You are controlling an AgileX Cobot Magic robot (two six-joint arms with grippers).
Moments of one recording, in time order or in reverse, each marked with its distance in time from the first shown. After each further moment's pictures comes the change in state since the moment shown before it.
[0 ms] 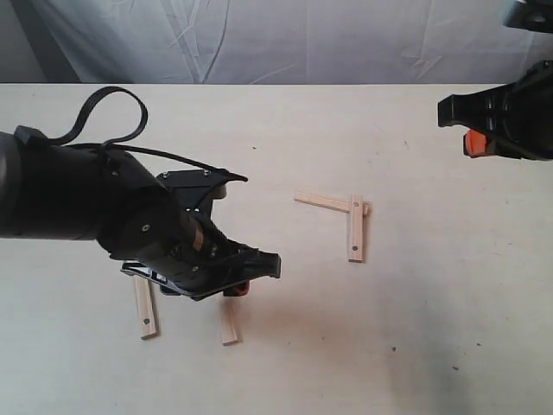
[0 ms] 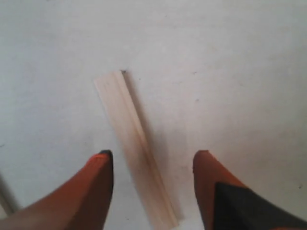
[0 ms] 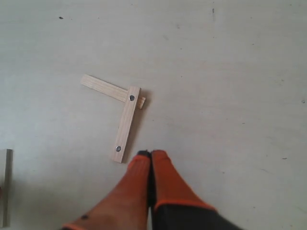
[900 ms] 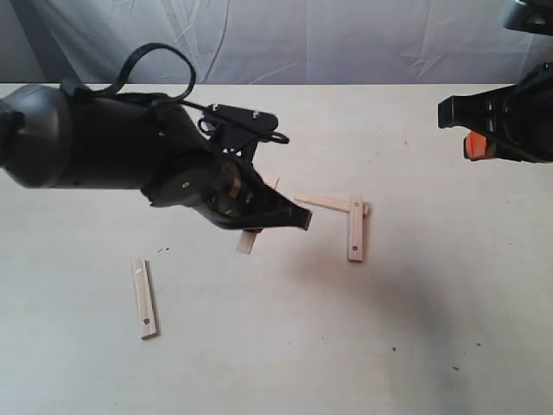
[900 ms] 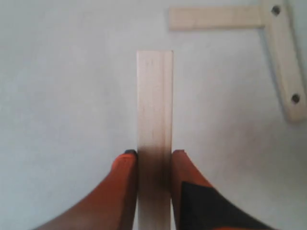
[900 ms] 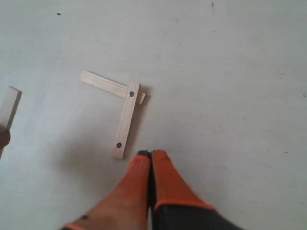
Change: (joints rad) left arm -0.002 0.078 -0.218 0.300 -0.008 0.017; right arm 0.000 0.000 0.000 0.000 0.015 0.015
